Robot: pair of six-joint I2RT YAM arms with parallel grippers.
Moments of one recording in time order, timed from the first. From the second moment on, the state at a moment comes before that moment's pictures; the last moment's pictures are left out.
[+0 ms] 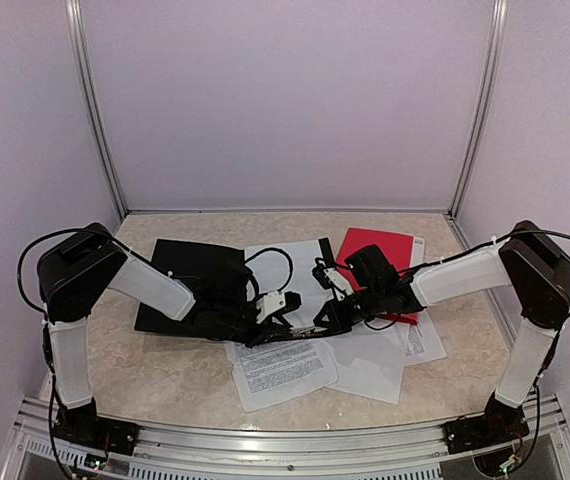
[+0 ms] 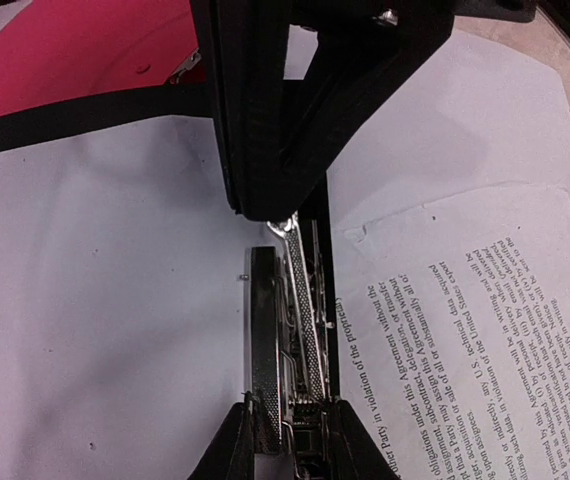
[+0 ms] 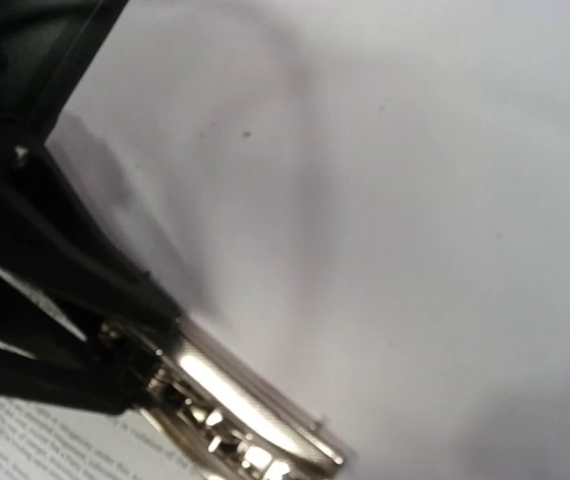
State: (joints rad) left arm -0.79 2.01 0.96 0.32 0.51 0.48; right arm 0.75 1.80 0.93 0.03 -0.32 0.26
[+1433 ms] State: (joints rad) left arm -0.78 2.00 0.95 0.34 0.49 0.48; right arm 0.72 1.89 0.86 0.24 -0.39 0.23
